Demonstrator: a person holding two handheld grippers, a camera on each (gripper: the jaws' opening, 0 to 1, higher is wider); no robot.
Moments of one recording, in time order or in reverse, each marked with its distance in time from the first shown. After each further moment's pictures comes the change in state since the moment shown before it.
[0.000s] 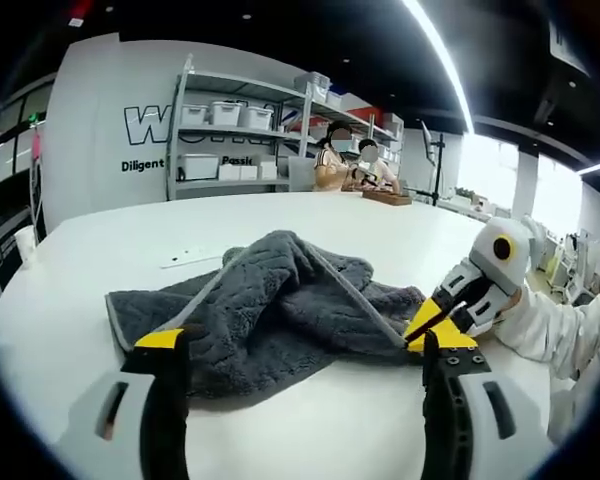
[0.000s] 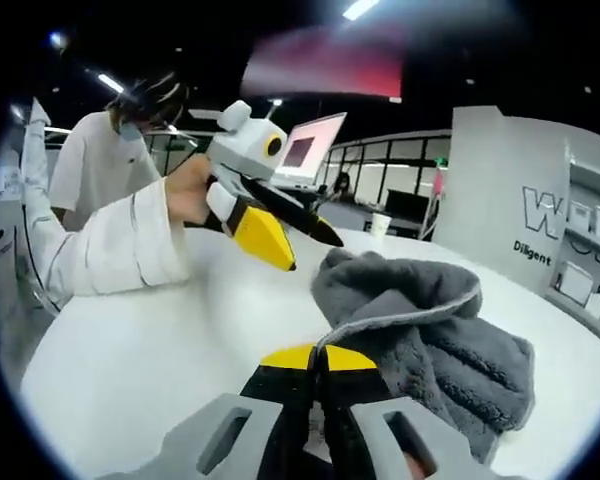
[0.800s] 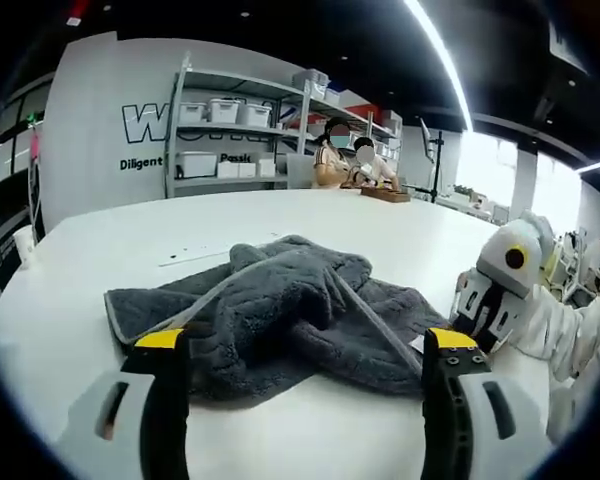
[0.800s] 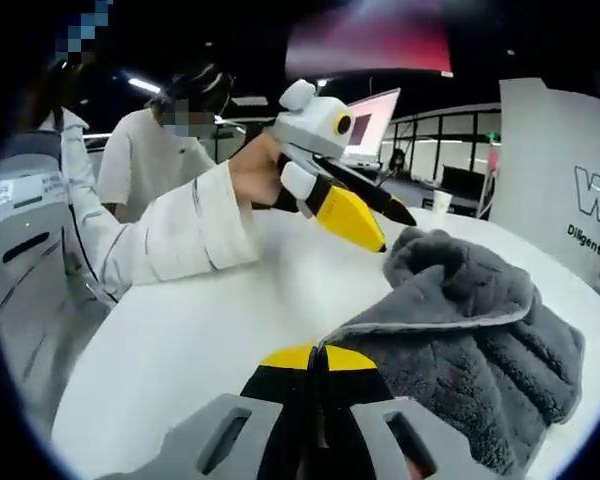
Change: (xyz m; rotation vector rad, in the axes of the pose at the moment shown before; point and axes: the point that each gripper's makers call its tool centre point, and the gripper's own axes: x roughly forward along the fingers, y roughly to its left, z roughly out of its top) left arm -0.001 0.000 -0.002 0.005 0.011 -0.005; right arm -0.005 0.050 -0.014 0.026 0.104 0.239
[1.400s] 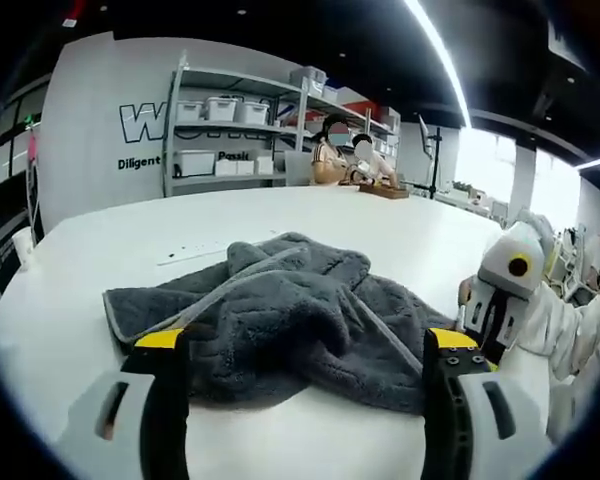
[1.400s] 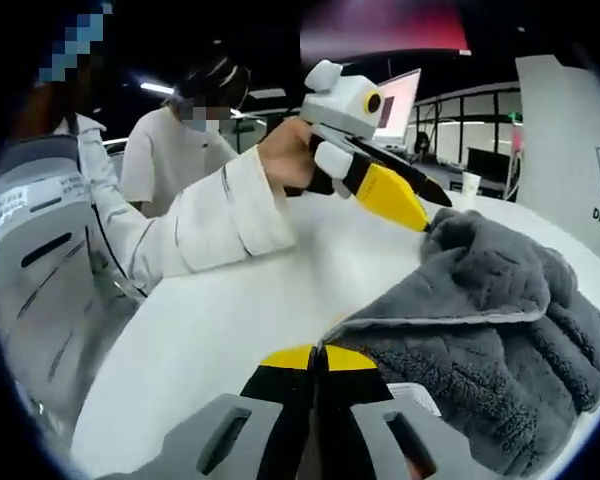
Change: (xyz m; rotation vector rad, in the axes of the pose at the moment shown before) left arm 0.000 -0.001 -0.003 0.009 0.018 -0.004; right arm 0.002 0.027 -0.011 0.042 0.046 0.131
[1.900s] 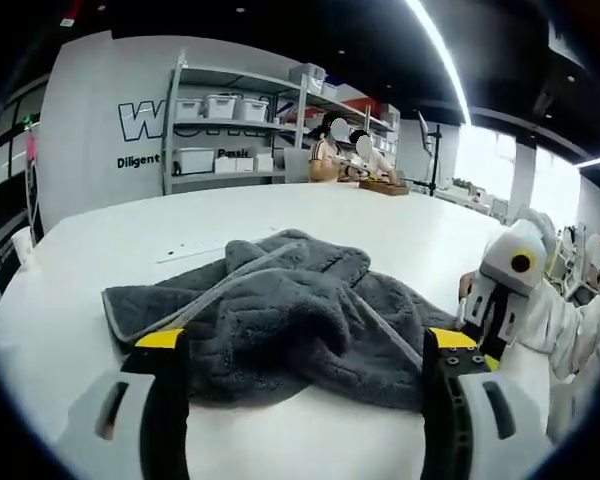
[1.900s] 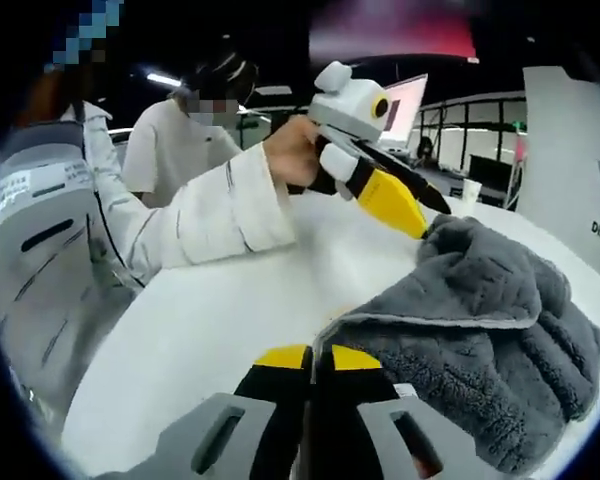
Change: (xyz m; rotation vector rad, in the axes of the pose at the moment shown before) left arm 0.000 -0.001 -0.002 0.003 0.010 0.000; right arm -0.006 -0.014 -0.001 -0.066 0.009 -0.071
